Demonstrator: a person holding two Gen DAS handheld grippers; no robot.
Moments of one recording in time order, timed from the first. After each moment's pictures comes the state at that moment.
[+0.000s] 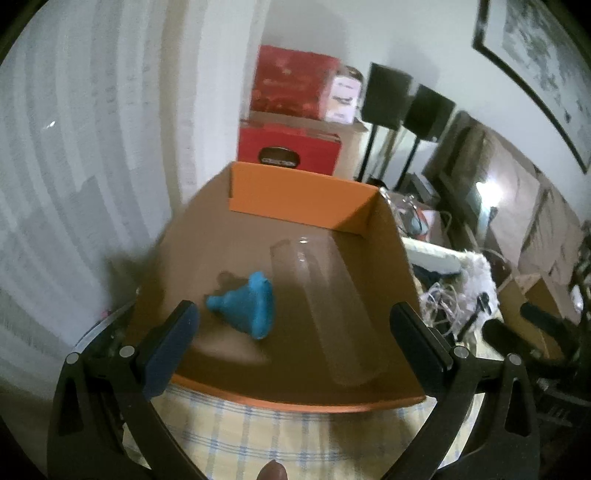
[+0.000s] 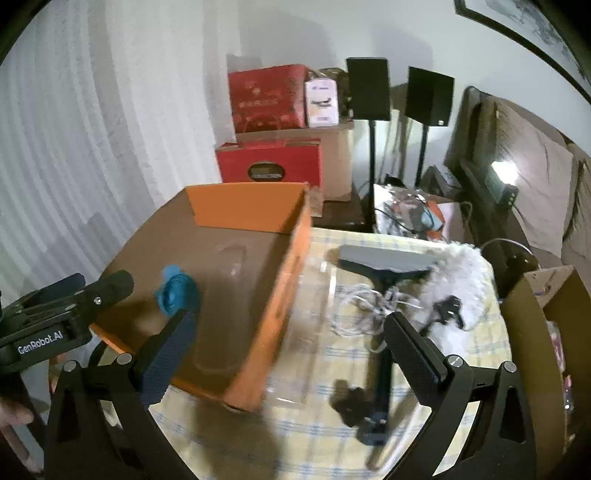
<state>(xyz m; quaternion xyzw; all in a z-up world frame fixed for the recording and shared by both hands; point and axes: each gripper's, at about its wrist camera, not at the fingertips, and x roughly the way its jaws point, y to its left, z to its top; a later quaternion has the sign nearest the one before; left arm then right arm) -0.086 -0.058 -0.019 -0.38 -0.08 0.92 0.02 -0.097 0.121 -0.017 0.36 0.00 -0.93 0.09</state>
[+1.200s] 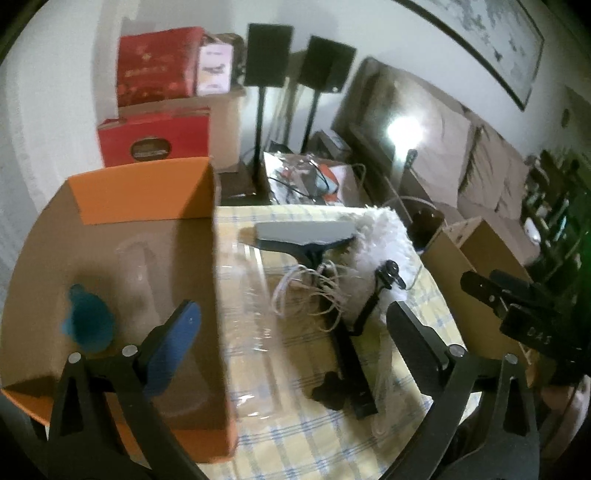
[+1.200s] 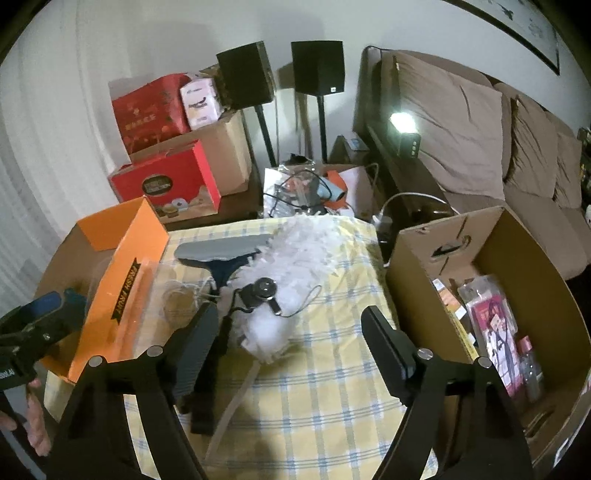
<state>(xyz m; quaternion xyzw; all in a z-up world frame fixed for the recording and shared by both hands) -0.126 0.094 -0.031 -0.42 -0.03 0.89 0.18 -0.101 0.291 -0.029 0.39 -0.07 -0.92 -0.03</state>
